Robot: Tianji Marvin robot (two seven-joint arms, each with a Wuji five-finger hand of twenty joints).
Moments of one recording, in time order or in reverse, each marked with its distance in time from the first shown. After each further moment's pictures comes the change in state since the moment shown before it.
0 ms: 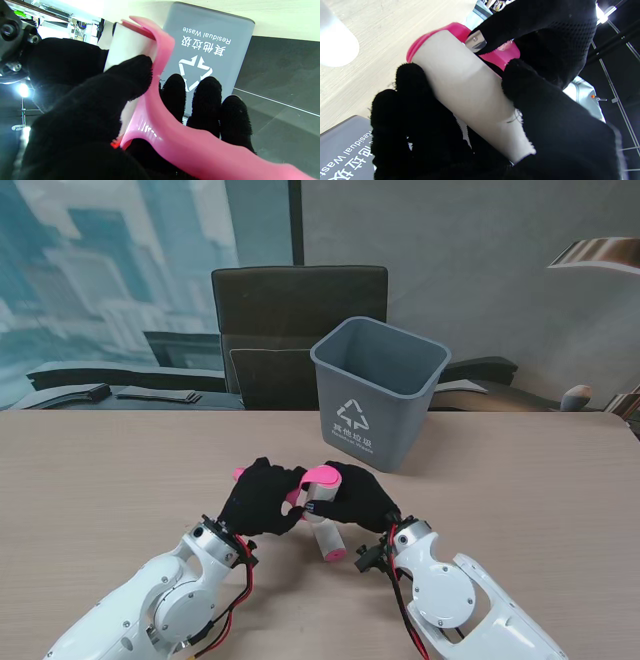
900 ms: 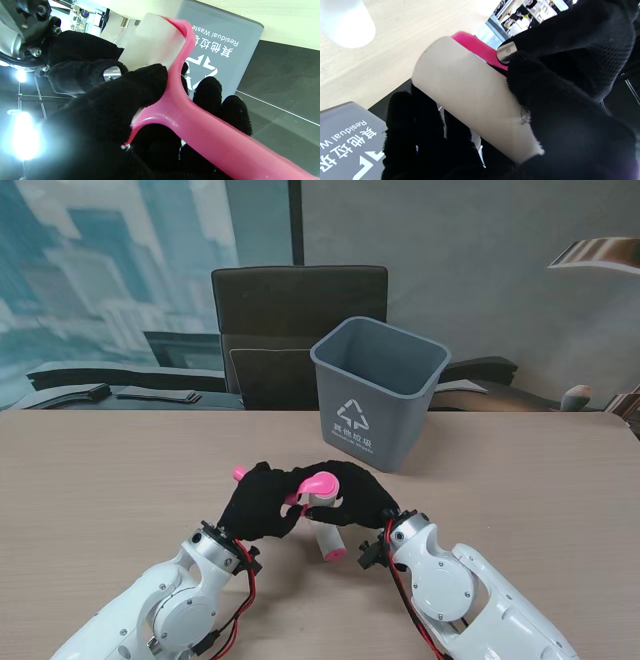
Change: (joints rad) left arm 0.041 -0.014 -0.017 -0.031 -0.058 -0.012 -0.004; right arm 0.039 0.016 -0.012 0.015 -0.155 0.003 0.006; left_hand 0.057 0.001 0.094 0.000 -0.020 0.046 -0.046 -0.019 -0.011 0.021 -0.008 0.001 0.000 0.001 0.000 0.000 0.000 0.001 0.000 0.000; right_hand -0.035 -0.083 0.035 0.050 0.026 -0.203 -0.312 0.172 -0.138 -0.171 -0.036 -0.076 -0.230 -0.043 -0.300 -0.137 -0.150 -0.151 -0.151 -0.078
